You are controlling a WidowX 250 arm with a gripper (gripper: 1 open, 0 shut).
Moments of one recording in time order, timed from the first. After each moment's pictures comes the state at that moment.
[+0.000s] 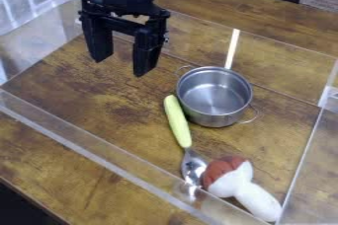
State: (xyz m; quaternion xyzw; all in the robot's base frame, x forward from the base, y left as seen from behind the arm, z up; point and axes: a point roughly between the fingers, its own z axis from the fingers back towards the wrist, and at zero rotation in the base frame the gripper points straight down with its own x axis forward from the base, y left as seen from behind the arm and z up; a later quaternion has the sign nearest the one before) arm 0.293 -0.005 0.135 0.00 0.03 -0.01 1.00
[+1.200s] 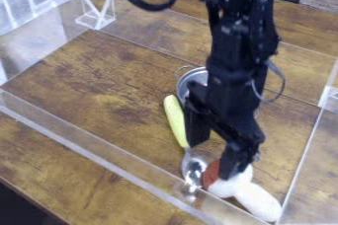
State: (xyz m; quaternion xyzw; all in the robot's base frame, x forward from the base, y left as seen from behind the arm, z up) arm 0.289 -0.121 0.059 -0.01 0.02 -0.24 0.97
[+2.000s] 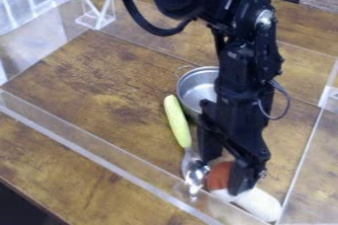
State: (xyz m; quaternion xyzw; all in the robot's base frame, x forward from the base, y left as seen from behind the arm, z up) arm 0.297 -0.131 0.038 -0.03 0.01 -0.27 0.96
